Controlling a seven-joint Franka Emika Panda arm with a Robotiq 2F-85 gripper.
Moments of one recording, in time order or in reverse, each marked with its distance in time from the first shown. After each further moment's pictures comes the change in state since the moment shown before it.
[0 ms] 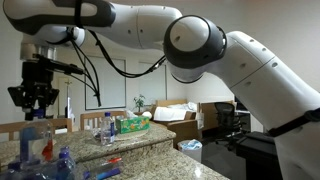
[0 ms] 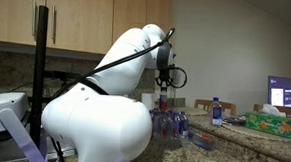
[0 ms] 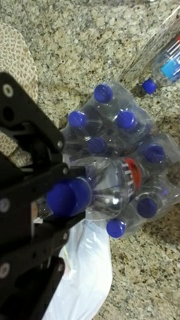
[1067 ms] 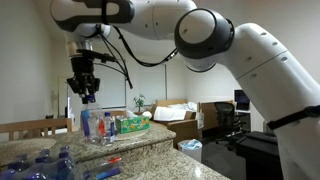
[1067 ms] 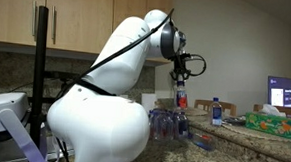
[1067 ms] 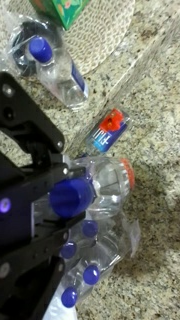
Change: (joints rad) arm -0.116 -0.135 -0.084 -0.071 -0.042 -0.215 -0.001
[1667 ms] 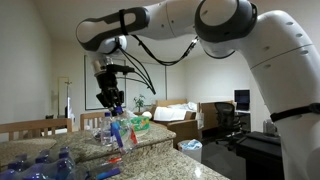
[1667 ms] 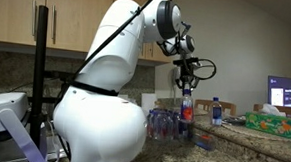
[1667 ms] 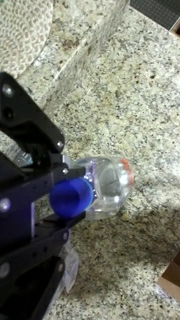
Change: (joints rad) arm -0.125 -0.194 -0.007 -0.421 0.034 0.033 0.000
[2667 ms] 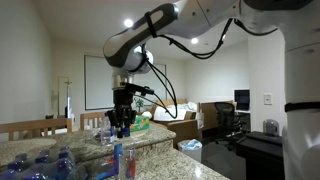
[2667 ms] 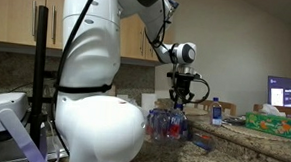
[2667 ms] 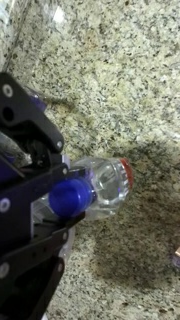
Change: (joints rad) arm -0.047 -0.341 -0.046 -0.650 0.275 0.485 -0.046
